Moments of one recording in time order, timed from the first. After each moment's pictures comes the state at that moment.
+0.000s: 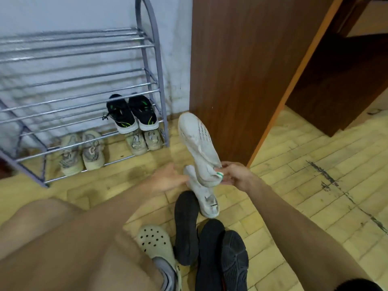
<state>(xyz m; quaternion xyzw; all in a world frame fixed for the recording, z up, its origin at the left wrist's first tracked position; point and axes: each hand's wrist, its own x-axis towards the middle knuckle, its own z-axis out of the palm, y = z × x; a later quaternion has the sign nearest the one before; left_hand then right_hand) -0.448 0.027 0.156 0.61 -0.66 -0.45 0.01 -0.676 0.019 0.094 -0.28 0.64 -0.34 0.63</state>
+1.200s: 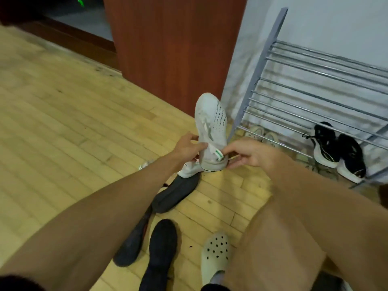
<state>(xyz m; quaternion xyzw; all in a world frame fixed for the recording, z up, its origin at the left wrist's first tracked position) -0.021 0.174 0.159 0.74 -0.22 -0.39 0.50 -0.136 0.044 0.182 -0.64 0.47 0.07 0.61</state>
